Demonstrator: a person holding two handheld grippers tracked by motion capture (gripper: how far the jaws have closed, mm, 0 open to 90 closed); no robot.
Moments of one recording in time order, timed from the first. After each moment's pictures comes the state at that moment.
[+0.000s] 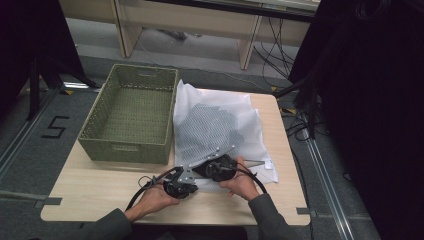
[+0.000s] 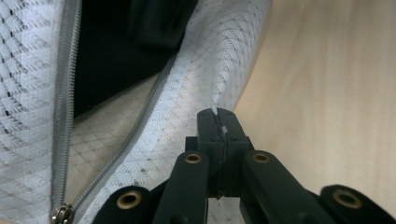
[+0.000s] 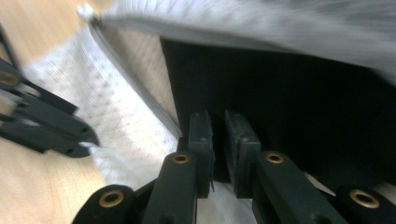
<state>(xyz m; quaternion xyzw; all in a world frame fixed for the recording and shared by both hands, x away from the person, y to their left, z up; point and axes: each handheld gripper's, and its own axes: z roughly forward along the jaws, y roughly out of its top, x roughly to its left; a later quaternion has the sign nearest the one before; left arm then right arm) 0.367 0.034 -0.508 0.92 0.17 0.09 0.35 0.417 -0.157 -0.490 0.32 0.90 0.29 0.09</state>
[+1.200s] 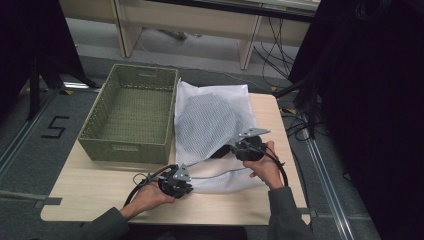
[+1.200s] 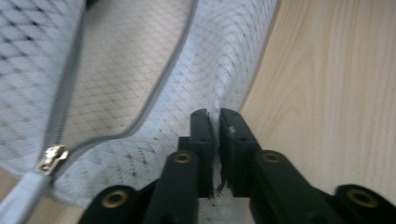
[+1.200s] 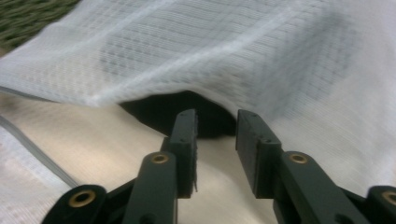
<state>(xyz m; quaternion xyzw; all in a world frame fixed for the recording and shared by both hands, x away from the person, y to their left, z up) 0.373 0.049 -0.498 0.92 0.18 0.07 0.34 0.447 -0.233 -0.437 0.40 0.84 0.33 0.19</state>
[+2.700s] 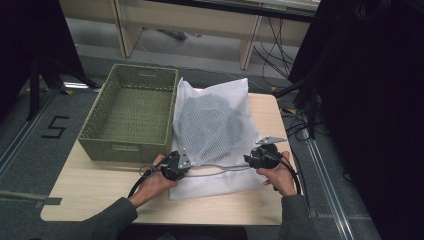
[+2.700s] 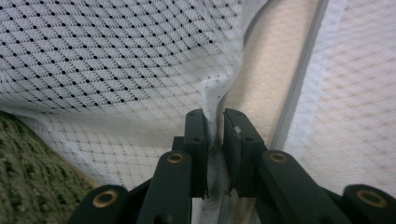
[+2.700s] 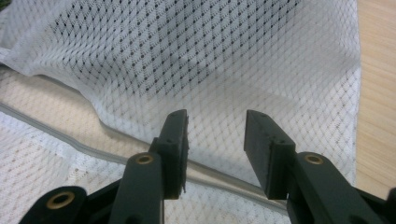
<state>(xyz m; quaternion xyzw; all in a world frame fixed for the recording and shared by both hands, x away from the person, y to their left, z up) 0.410 0.044 -0.504 0.90 0.22 0.21 0.32 0.436 -0.279 -0.457 0.45 0.82 0.32 0.19</state>
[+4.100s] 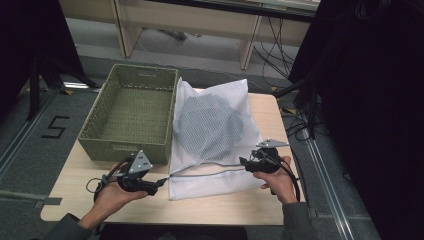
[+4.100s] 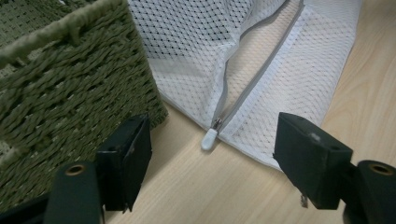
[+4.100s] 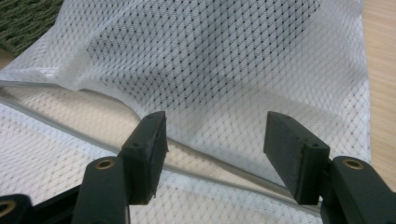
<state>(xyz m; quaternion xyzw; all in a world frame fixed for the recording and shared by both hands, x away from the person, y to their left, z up) 0.348 0.135 -0.459 0.84 0.32 0.18 0.40 0.417 -0.272 -0.447 0.44 0.80 0.35 0.19</state>
